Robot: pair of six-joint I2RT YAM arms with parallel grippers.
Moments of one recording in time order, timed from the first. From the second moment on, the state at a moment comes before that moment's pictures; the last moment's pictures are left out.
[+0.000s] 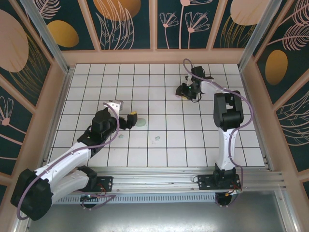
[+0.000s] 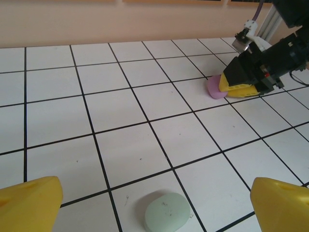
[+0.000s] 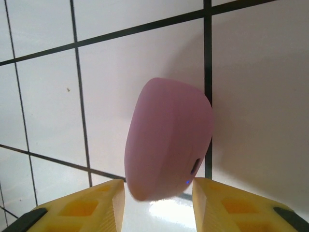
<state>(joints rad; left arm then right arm) -0.54 0.99 0.48 0.17 -0.03 -0.22 0.20 2.18 1.63 -0.55 -0.43 0.38</state>
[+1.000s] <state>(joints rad) -0.54 1.25 0.61 -0.04 0.04 -0.27 0.45 1.81 1.29 -0.38 -0.45 0.35</state>
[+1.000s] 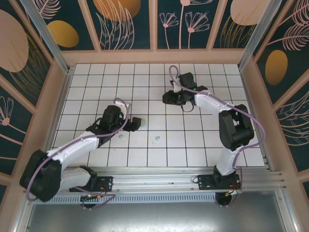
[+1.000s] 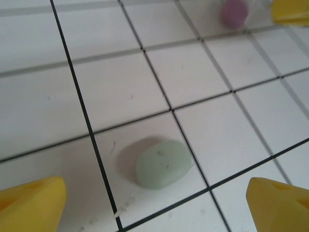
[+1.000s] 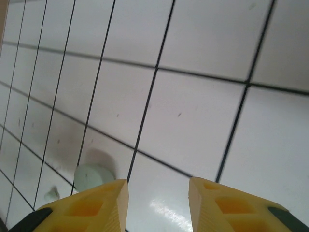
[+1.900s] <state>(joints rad) -0.25 1.19 0.52 -0.01 0.19 -0.58 0.75 1.95 1.28 -0.28 -0.38 -0.39</state>
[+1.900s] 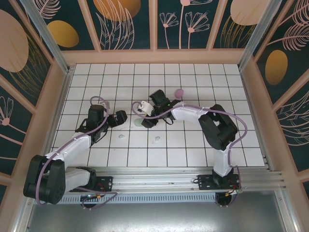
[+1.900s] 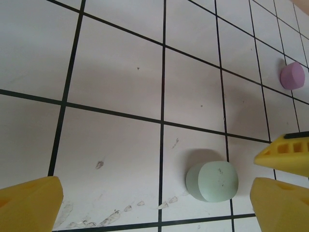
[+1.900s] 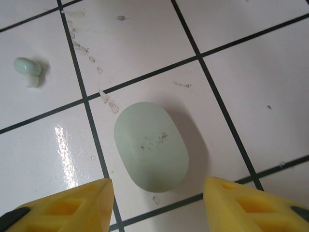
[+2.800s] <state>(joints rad) -0.24 1.30 0.56 0.00 0.21 -0.56 0.79 2.12 1.45 -0.43 -0.32 -0.56</state>
